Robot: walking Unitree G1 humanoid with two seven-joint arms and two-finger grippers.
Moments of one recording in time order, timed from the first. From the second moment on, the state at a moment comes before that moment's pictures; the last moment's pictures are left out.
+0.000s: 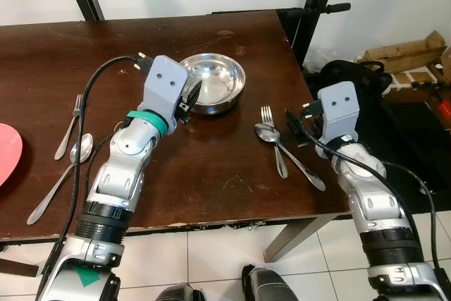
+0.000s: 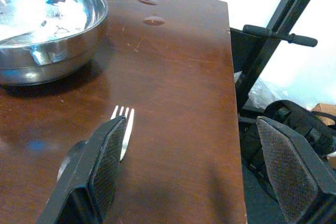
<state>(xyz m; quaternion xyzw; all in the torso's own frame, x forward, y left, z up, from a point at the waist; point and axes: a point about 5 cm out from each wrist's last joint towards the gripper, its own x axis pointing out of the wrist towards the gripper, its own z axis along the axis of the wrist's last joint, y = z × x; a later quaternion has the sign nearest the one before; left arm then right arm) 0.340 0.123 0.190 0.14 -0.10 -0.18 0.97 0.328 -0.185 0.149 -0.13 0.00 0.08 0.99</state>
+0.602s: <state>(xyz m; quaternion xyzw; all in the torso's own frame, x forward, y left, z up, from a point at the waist) 0.343 0.147 0.212 0.18 -0.11 -0.19 0.96 0.334 -0.206 0.132 -0.13 0.06 0.08 0.99</state>
